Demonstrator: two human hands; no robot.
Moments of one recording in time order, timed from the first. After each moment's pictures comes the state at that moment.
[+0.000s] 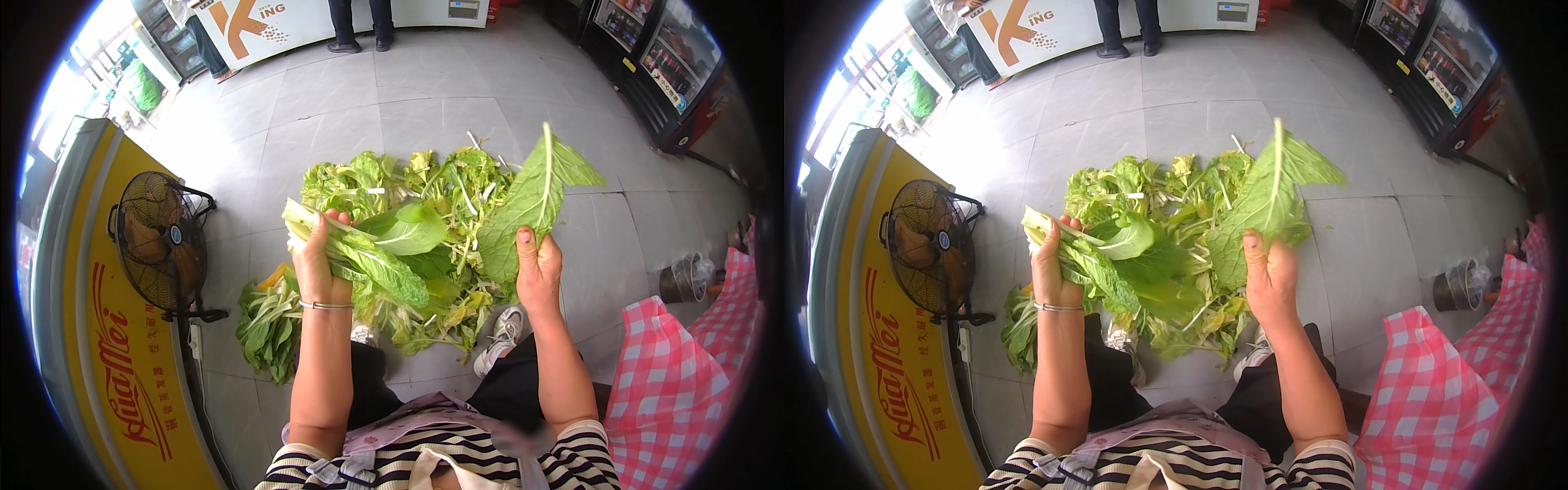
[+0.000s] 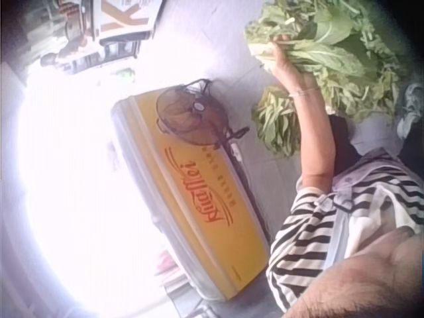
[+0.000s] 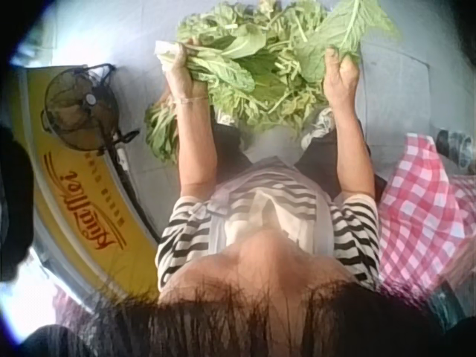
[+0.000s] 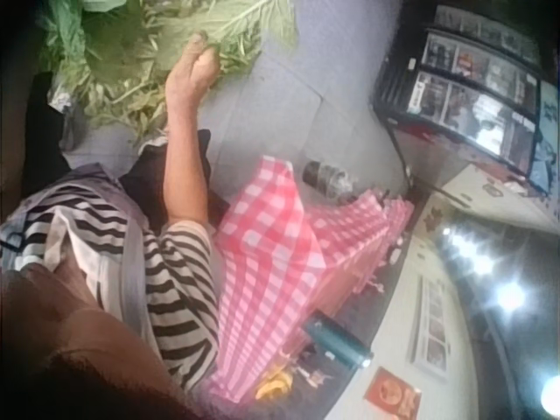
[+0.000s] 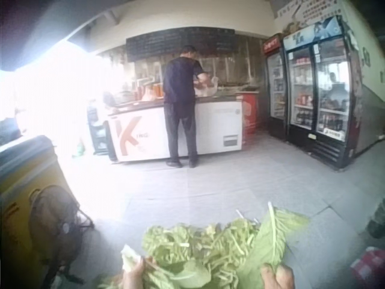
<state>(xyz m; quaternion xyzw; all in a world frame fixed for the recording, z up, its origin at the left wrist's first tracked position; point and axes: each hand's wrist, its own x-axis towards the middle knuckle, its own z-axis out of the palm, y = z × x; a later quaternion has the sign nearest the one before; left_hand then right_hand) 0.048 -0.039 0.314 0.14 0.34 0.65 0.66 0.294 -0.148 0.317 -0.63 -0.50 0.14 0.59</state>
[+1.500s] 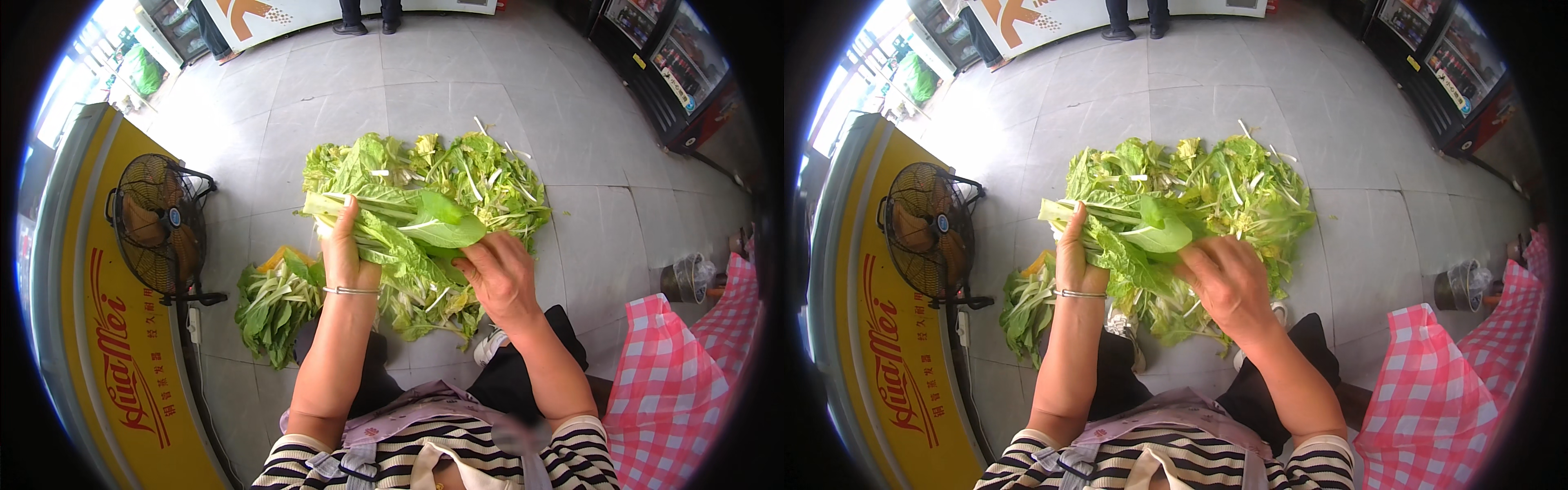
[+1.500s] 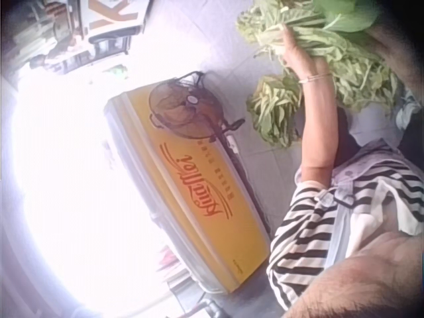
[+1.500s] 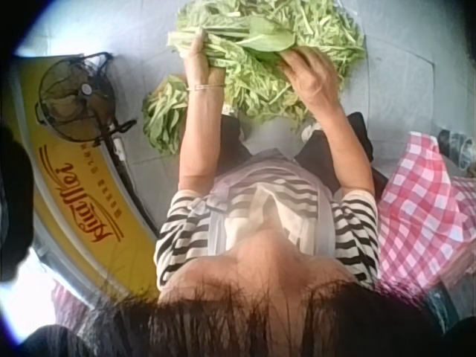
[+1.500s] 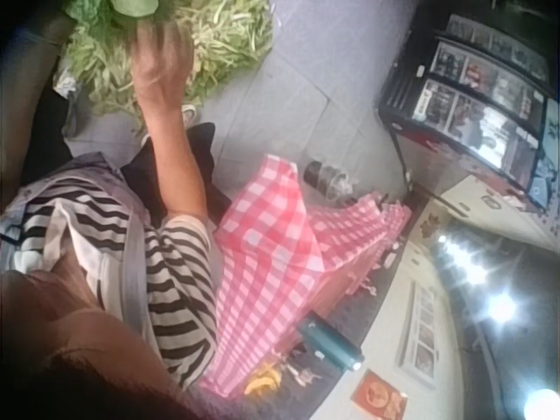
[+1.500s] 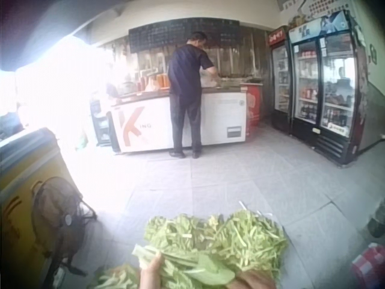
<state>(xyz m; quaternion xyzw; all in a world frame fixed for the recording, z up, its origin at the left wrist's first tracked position) 0.065 -0.041 0.288 0.10 0.33 0.61 0.72 0.253 -0.145 0.323 -0.53 -0.74 -0.05 0.41</state>
